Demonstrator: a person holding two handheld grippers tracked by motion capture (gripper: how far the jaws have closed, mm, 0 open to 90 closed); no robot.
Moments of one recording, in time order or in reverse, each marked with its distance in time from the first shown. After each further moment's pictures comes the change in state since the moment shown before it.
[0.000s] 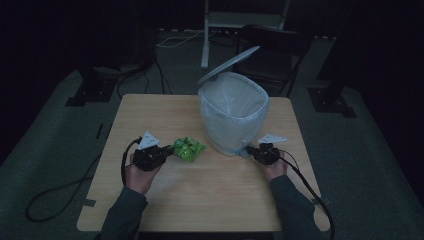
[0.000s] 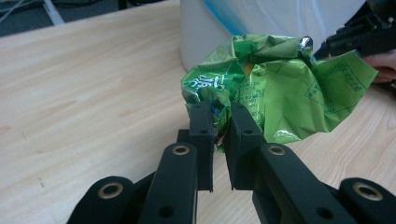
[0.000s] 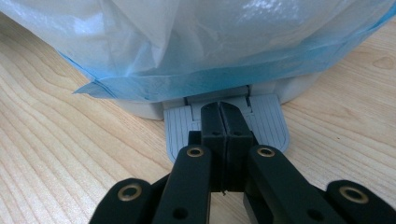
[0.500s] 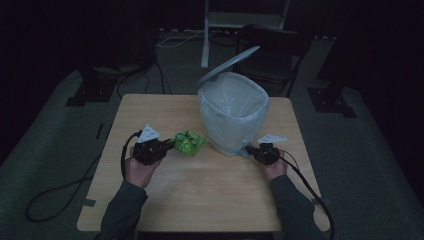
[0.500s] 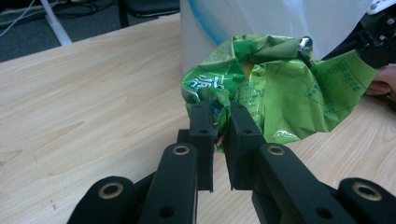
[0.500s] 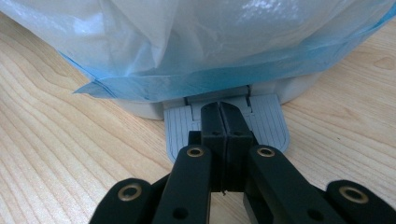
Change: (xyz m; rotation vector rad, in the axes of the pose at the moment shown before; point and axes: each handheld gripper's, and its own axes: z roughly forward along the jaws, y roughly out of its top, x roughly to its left) left arm 0.001 0.022 -0.004 -0.016 -0.003 0.023; right arm -0.001 0.000 0.000 0.002 0.005 0.000
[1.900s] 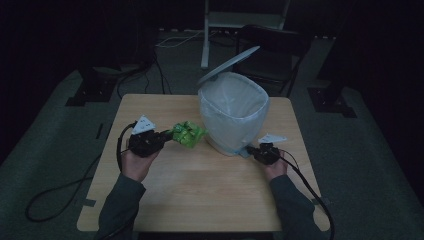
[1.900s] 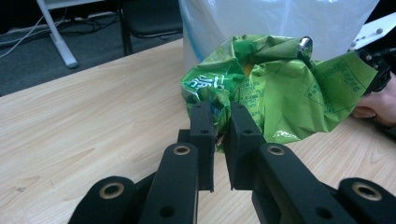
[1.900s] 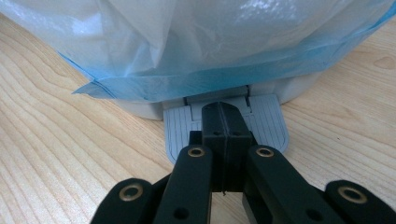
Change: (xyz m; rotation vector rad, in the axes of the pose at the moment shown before) left arm 0.006 0.026 -0.017 -0.053 -0.006 0.006; right arm -0.001 0.000 0.000 0.000 0.004 0.004
